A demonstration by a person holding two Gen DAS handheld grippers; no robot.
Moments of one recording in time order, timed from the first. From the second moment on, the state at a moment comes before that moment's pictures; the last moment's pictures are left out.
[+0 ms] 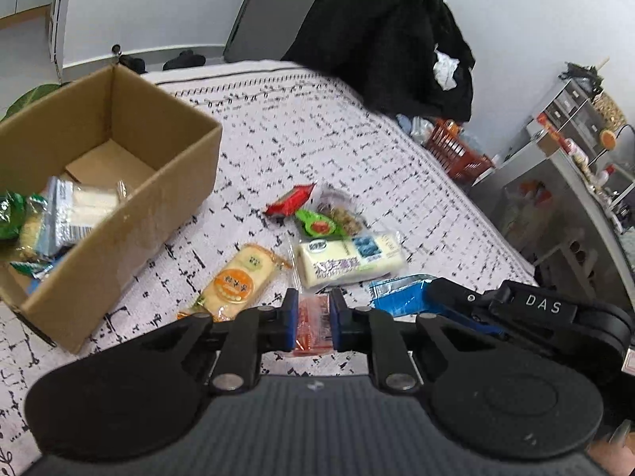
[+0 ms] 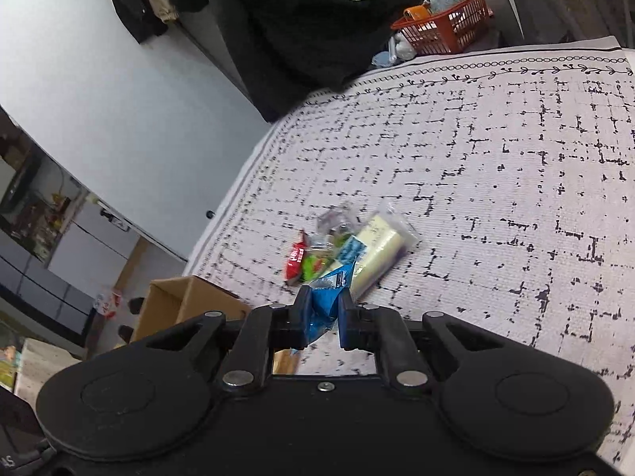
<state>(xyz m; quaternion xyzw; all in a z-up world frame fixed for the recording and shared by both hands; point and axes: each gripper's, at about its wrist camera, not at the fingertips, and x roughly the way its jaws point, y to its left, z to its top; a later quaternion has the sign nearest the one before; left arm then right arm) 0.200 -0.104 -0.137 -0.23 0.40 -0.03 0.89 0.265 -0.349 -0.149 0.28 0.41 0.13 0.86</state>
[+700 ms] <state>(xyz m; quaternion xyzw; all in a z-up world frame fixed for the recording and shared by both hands) 0.171 -0.047 -0.076 -0.27 0.33 -0.03 0.90 0.246 -0.286 -0.096 0.29 0.39 0.18 0.85</state>
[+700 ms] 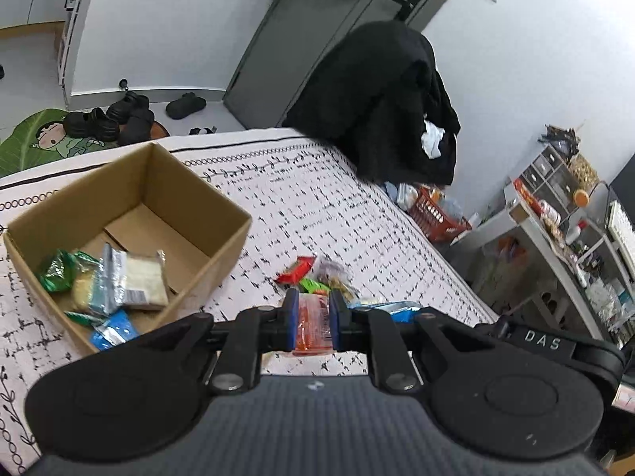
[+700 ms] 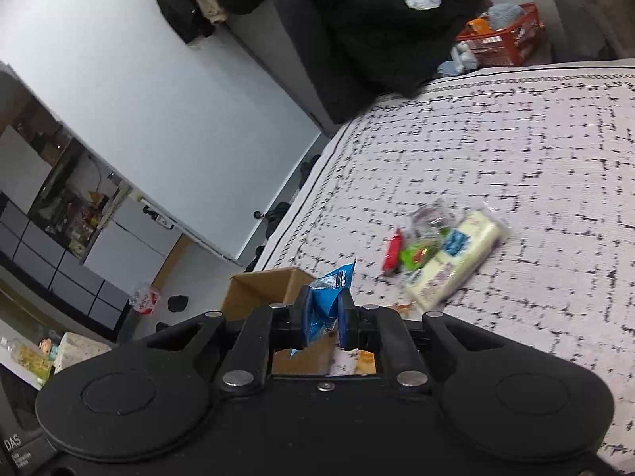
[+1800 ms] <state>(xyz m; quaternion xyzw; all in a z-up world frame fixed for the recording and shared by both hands) 0.172 0.089 -0.096 -0.38 0.31 0.06 0.87 0.277 -0.141 -0.102 0.23 0.43 0.23 0.84</state>
